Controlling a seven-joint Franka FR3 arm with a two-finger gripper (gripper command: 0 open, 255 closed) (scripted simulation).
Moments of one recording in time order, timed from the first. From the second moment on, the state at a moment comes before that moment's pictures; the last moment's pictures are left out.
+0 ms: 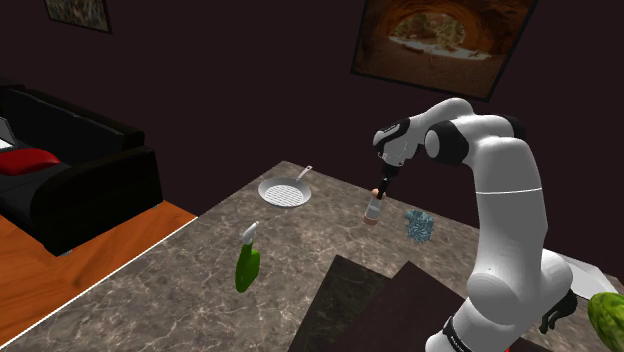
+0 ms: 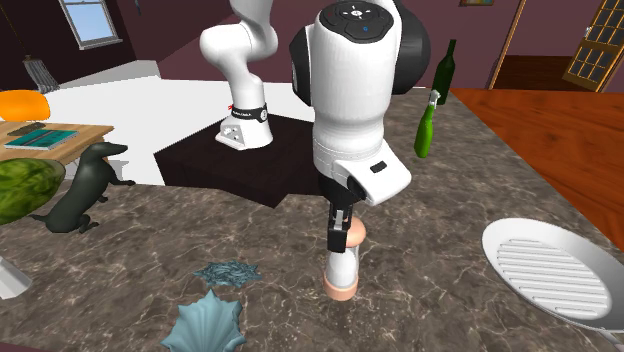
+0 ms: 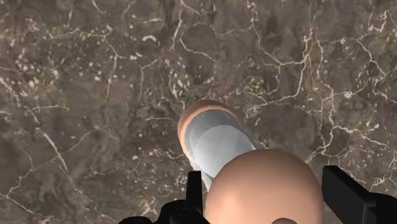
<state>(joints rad) -0.33 0.61 -0.44 -1.66 0.38 2.04 -1.19</state>
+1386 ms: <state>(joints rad) -0.32 0.51 -0.47 -1.59 0.32 1.88 -1.15</state>
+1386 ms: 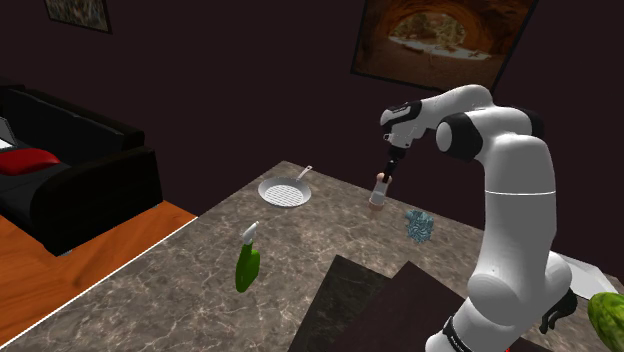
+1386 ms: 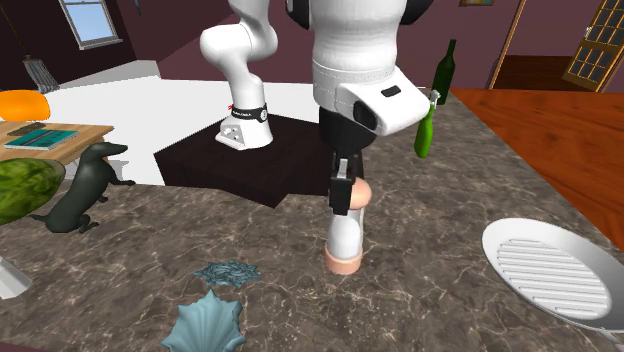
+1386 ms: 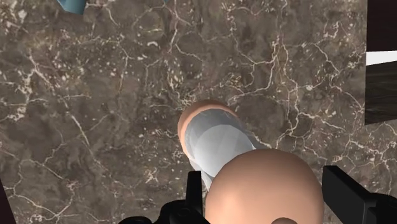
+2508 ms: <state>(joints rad) -0.32 0.45 -0.49 -1.44 0.29 1.68 -1.11</state>
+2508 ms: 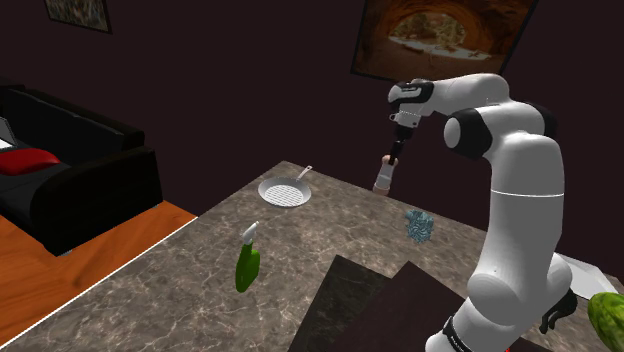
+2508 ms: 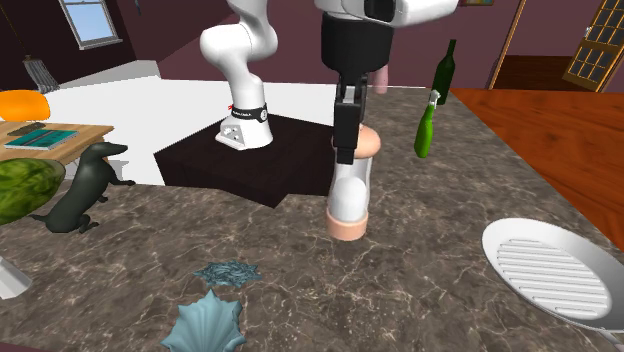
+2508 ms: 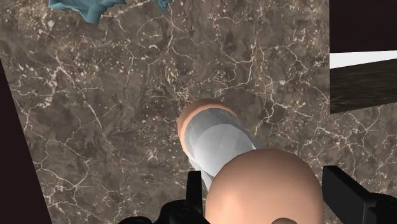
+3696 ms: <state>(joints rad) -0.36 0.46 -0.49 -1.17 0.29 1.43 -1.08</state>
